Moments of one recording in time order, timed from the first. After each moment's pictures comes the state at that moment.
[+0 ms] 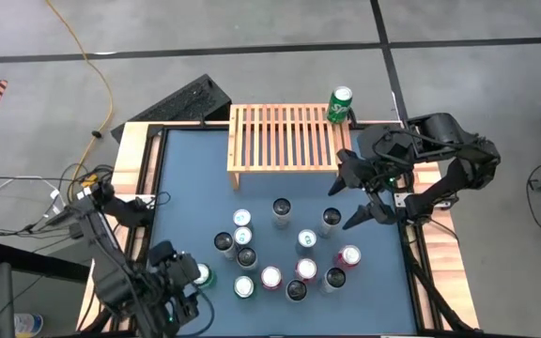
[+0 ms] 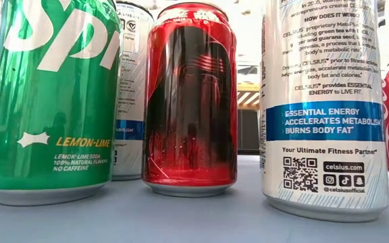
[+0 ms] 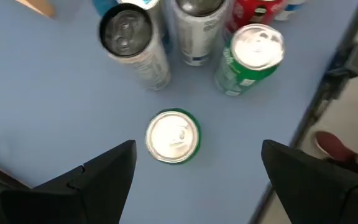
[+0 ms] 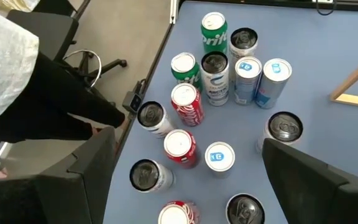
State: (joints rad) left arm -0.92 1.75 1.88 -1.53 -0.44 -1.40; right arm 0.14 1.49 2.11 -1.41 -0.28 0.00
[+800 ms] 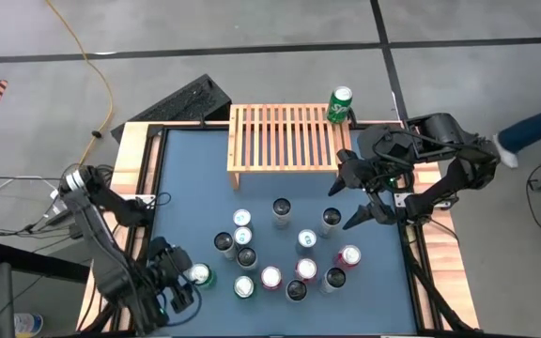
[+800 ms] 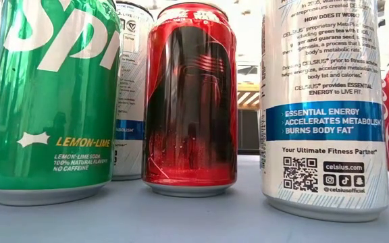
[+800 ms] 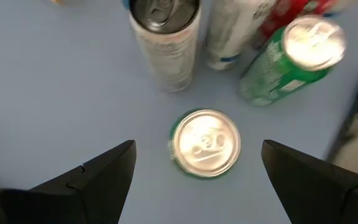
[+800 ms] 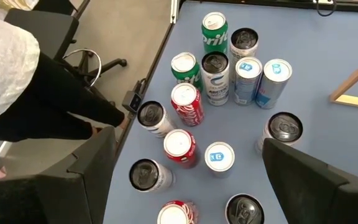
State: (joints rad) left arm -0.96 1.53 1.41 -1.25 -0.53 -1.51; right arm 0.14 1.49 2.11 -1.41 -0.28 0.00
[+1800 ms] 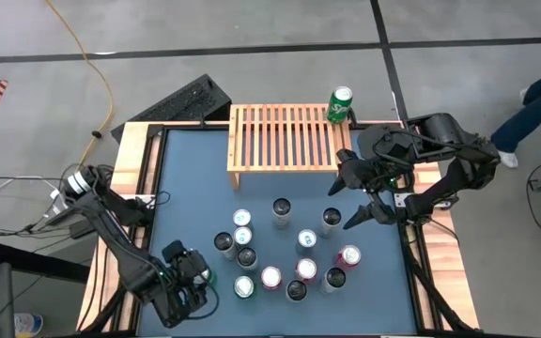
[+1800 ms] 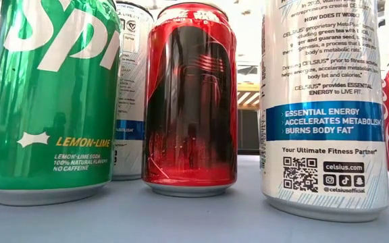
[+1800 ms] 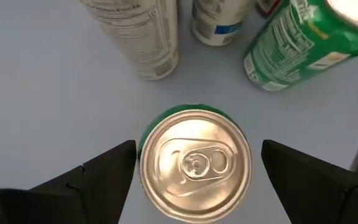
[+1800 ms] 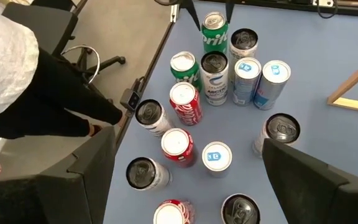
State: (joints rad) left arm -0.88 1.59 1.23 -0.98 -0.45 -1.37; right arm 0.14 1.49 2.11 -1.41 -0.28 -0.03
